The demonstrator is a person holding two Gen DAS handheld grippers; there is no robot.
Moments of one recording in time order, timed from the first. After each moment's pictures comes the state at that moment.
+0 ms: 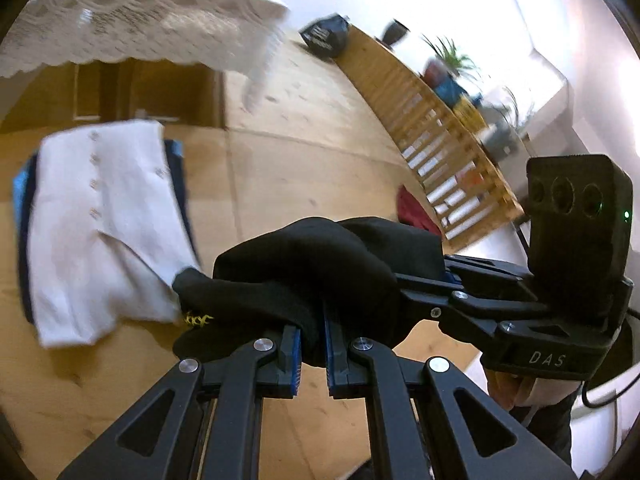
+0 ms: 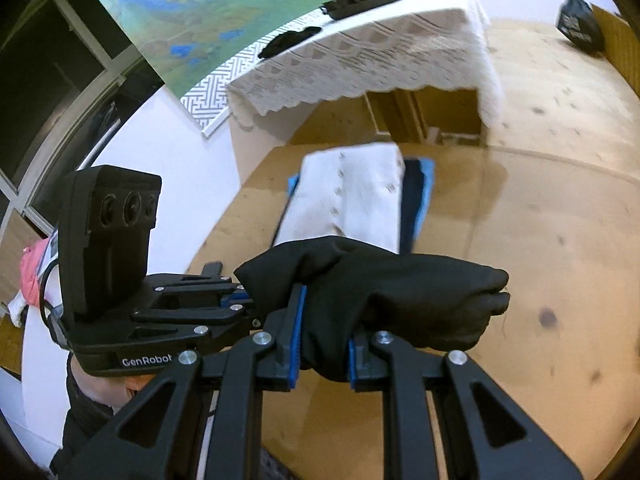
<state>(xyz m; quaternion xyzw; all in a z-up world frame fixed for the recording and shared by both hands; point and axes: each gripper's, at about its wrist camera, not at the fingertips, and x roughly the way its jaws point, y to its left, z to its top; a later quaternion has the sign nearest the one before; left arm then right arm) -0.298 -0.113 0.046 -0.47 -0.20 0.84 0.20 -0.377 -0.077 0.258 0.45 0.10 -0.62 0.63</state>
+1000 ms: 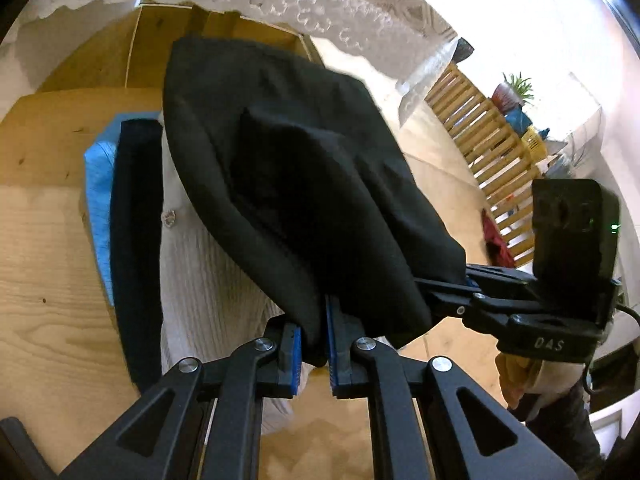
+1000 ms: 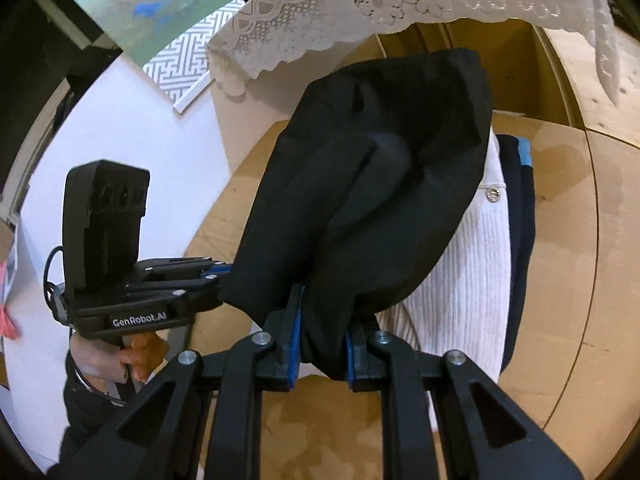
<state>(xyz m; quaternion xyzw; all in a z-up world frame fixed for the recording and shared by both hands) -0.342 -0.279 -0.075 -0.49 -0.20 0.83 0.16 -0.345 -0.223 0.136 0.49 0.09 -0.58 0.64</state>
